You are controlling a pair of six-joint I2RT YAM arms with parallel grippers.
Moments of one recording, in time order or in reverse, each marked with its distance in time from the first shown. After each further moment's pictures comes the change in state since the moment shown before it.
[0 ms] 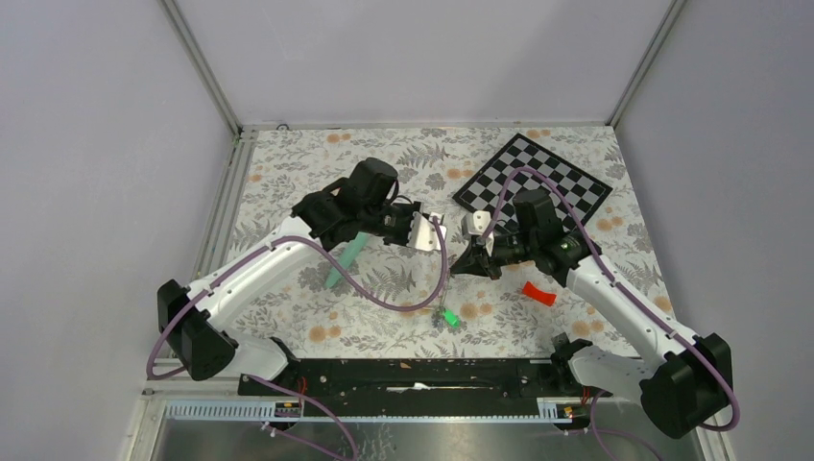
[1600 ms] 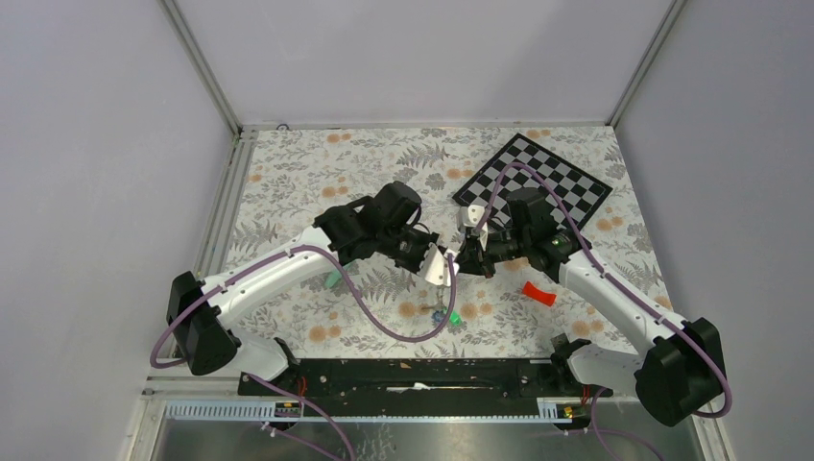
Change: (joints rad) left arm -0.132 0.028 -0.050 -0.030 0.002 0.076; right arm 0.005 0.065 -0.013 0.100 -0.032 0.110
